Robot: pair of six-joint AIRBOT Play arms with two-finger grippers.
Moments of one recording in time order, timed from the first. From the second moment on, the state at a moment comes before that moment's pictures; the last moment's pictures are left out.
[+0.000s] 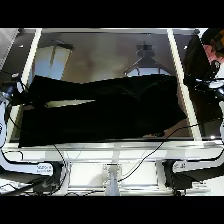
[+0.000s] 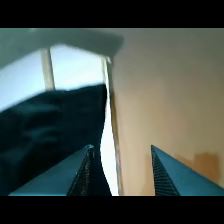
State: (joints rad) left arm 0.34 -1.56 1.15 1.89 -0.91 -1.78; right arm -0.47 -1.58 1.14 -0.82 0.51 0.99
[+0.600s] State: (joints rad) left arm 0.45 -1.49 1.15 1.93 -0.96 -1.83; right arm -0.56 -1.58 1.14 -0.82 0.70 0.99
